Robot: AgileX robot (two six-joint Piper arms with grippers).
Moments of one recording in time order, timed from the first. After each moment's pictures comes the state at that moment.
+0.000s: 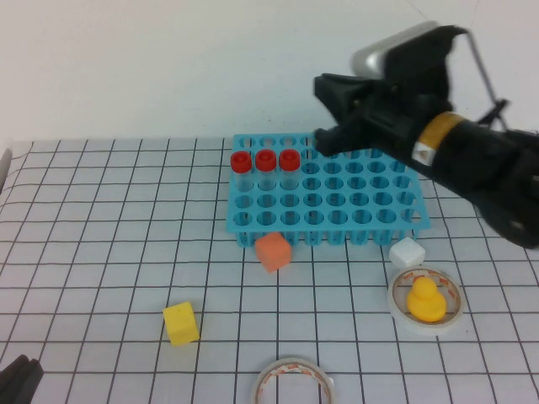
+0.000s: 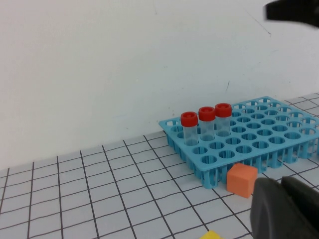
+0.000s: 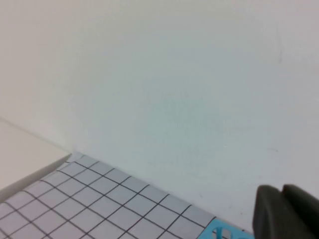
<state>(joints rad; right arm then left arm) 0.49 1.77 -1.15 -0.34 -0.52 0.33 0.12 0.05 -0.14 -1.26 0.47 1.22</state>
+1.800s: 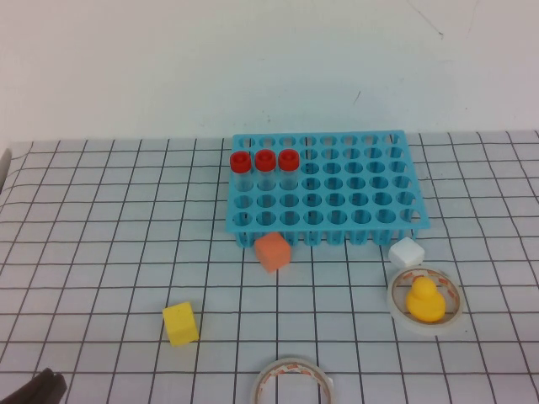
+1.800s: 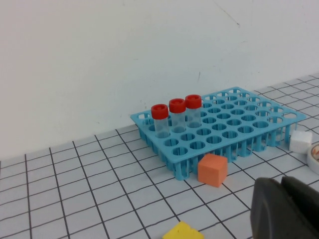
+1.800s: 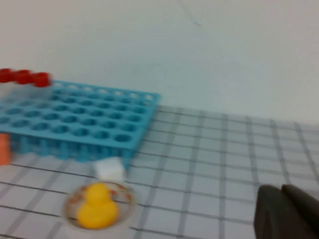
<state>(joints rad) 0.14 0.14 -0.09 0.14 0.14 -0.21 0.12 0.05 -0.14 -1.26 0.55 1.22</state>
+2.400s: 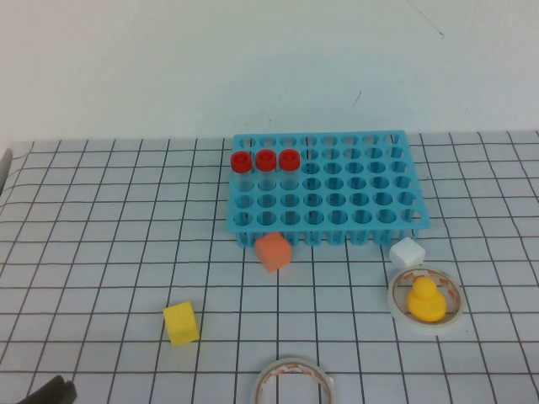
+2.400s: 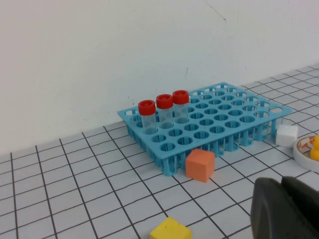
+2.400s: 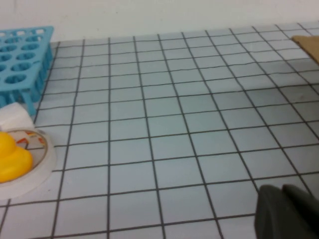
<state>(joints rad) -0.12 -0.01 0.02 -0.08 0.36 0.12 0.12 0.05 -0.14 -1.26 0.59 1.22</state>
